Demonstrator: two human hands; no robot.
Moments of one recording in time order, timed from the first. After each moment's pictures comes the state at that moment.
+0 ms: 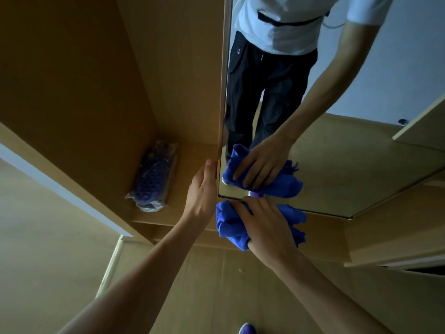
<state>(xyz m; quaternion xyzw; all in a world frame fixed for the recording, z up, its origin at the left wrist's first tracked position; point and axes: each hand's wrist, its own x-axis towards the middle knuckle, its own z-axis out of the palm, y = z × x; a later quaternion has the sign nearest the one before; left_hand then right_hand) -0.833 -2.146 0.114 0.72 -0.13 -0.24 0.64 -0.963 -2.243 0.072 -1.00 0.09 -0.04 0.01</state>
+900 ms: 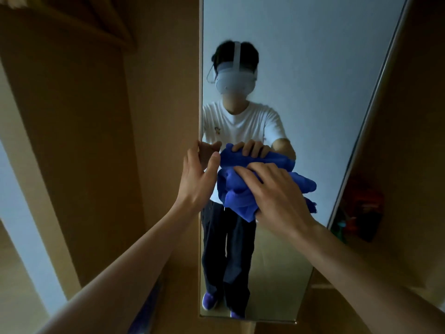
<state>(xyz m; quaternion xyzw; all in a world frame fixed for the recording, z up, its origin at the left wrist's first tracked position) -0.857 -2.150 0.531 0.66 -0.37 0.04 0.65 -1.013 -2.261 0.532 -0.93 0.07 -0.34 -0.14</state>
